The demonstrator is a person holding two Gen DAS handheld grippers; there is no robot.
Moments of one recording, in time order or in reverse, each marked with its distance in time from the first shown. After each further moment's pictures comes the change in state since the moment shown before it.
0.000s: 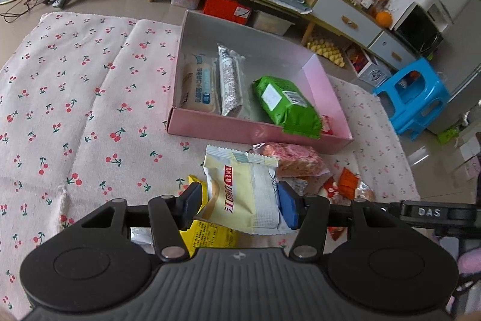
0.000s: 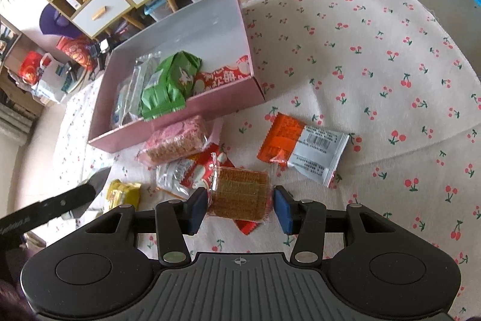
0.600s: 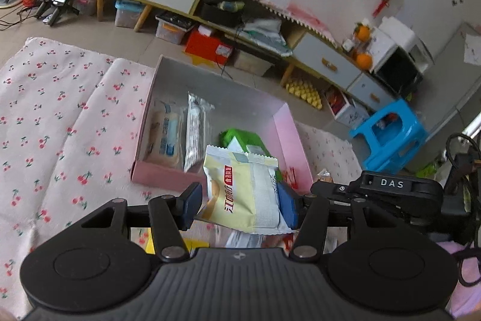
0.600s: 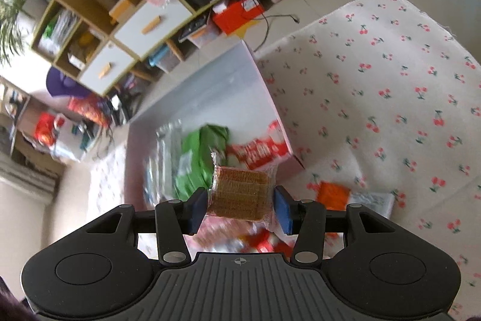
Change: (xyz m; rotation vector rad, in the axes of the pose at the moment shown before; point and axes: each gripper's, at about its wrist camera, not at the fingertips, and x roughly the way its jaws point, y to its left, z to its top) left arm 0.009 -0.012 0.026 -0.058 -0.170 -0.094; right arm 0.007 0.012 0.054 0.178 -0.133 0.111
